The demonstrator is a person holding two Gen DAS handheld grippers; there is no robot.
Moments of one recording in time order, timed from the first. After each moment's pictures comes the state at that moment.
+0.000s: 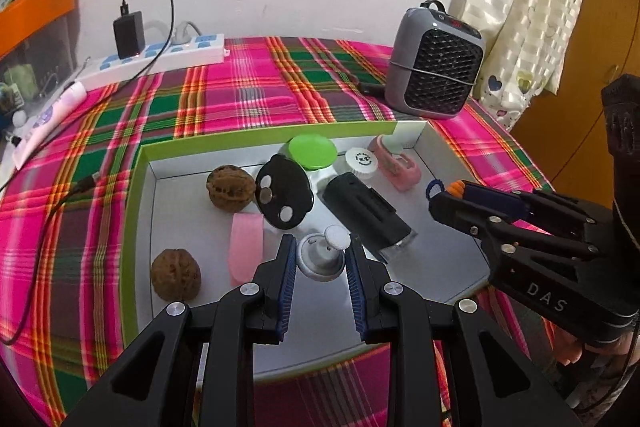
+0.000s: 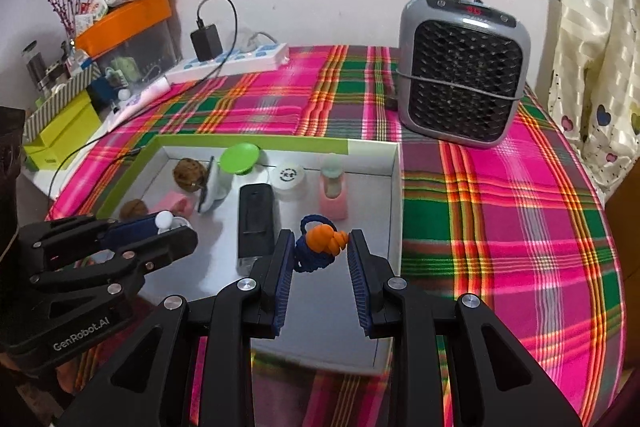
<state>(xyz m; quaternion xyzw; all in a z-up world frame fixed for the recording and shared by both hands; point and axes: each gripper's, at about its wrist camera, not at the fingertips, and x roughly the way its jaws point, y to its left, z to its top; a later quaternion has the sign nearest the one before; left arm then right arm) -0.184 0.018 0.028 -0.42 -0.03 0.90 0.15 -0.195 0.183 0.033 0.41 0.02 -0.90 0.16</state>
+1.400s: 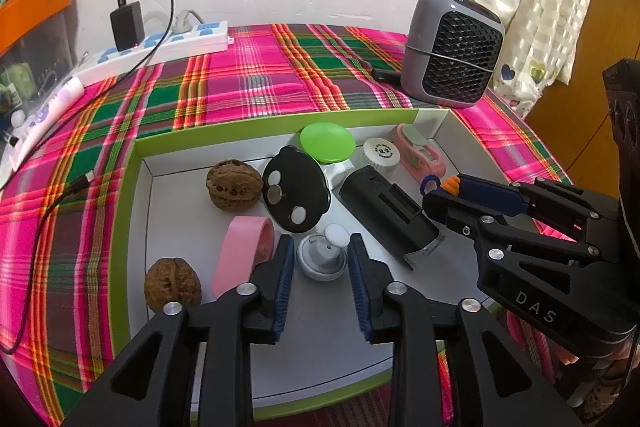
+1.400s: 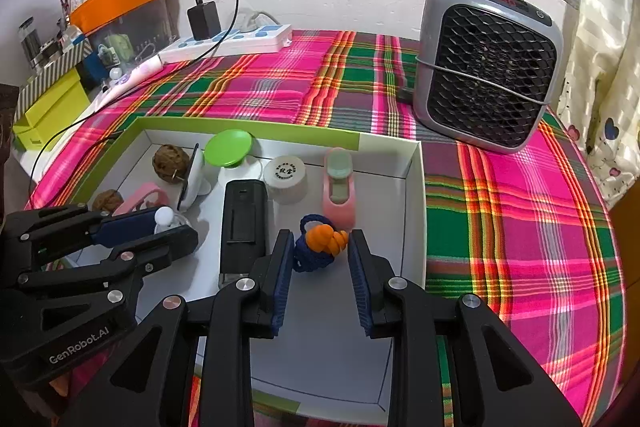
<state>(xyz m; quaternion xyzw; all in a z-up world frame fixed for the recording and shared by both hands) -0.197 0.021 0.016 -0.43 -0.01 0.89 0.13 -0.210 0.170 0.019 0.42 0.05 -0.89 0.16</state>
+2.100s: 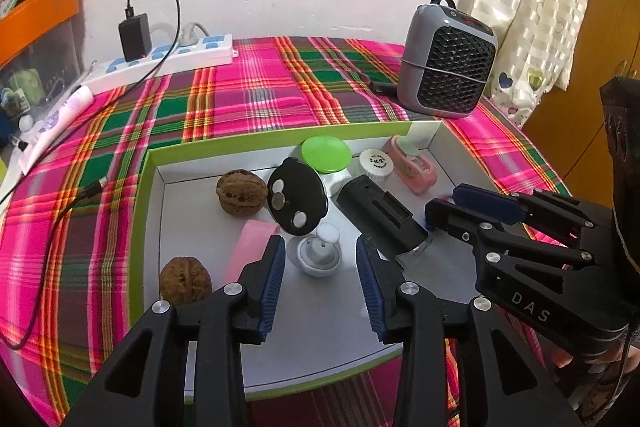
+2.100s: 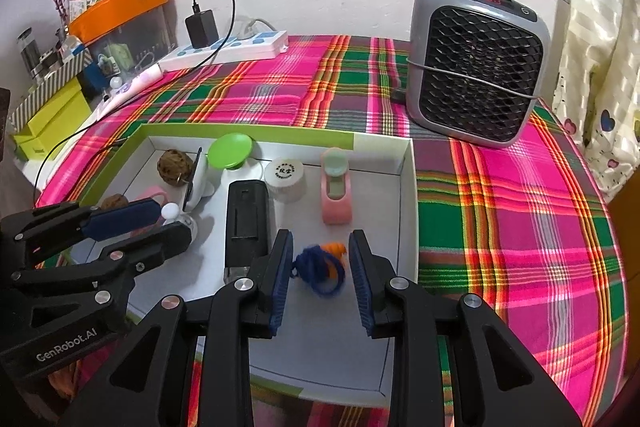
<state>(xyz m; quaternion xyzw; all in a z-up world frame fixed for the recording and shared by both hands) -0.189 0.018 0.027 -0.42 -0.01 0.90 0.13 -0.201 0.175 0.024 0.41 0.03 -0.90 0.15</state>
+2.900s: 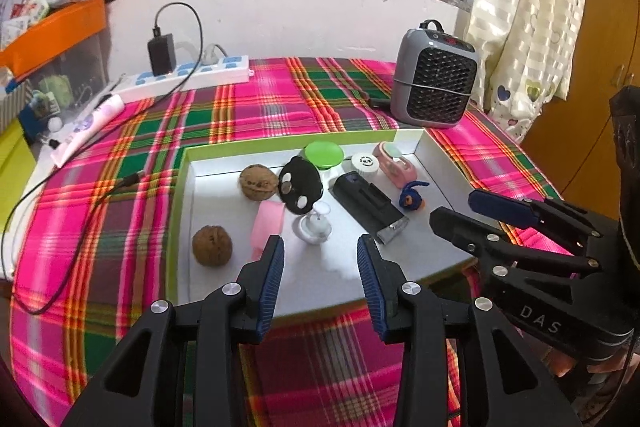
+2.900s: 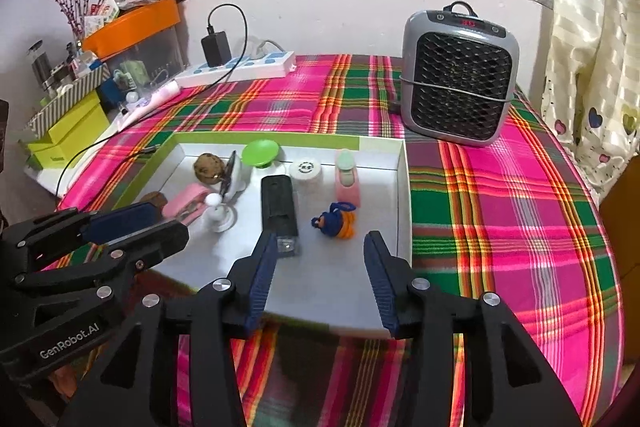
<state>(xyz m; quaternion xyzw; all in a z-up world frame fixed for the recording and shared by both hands) -0.141 0.012 0.052 -0.39 -0.01 0.92 0.11 -0.159 0.177 0.046 0.38 0.02 -0.91 0.15</state>
